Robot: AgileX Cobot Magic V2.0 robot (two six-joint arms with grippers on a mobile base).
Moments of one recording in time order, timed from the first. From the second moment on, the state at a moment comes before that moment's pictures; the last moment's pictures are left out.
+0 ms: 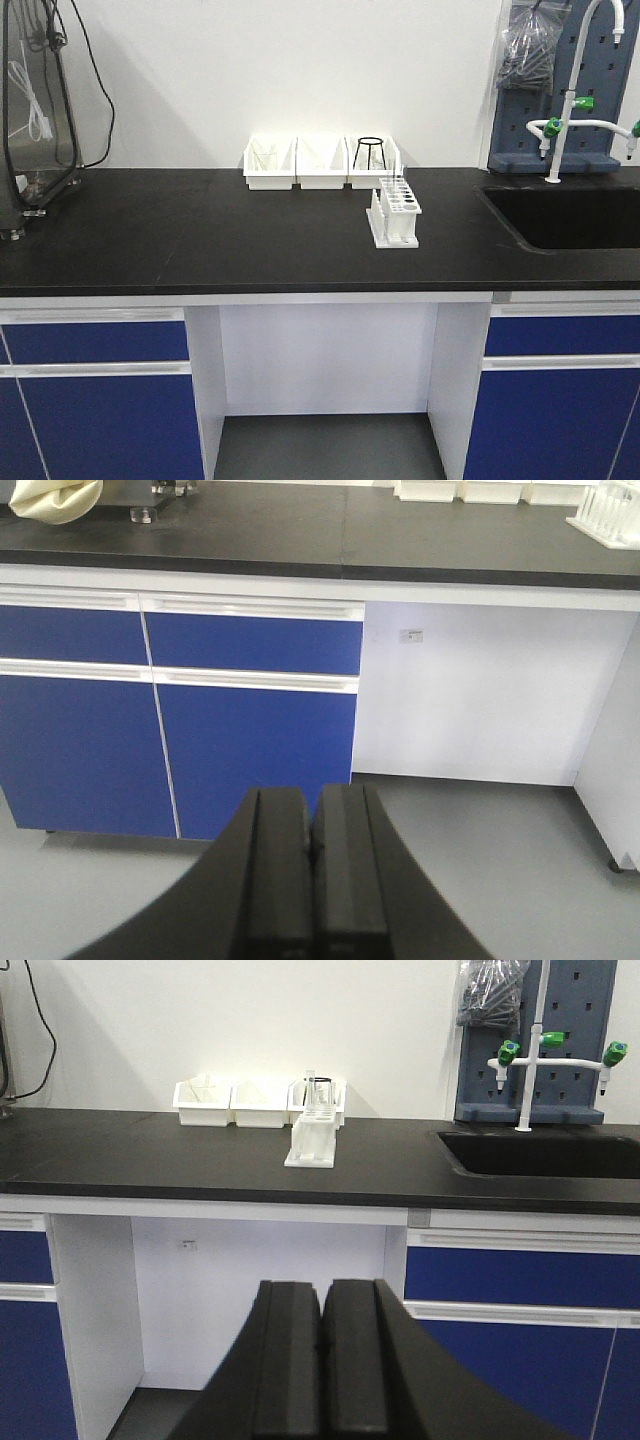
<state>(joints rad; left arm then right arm) 0.08 -0.02 0.03 0.05 0.29 -0.16 0.07 -0.01 0.03 -0.09 0.06 0.05</state>
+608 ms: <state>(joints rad) 0.08 -0.02 0.03 0.05 0.29 -0.16 0.07 -0.01 0.03 -0.09 0.06 0.05</state>
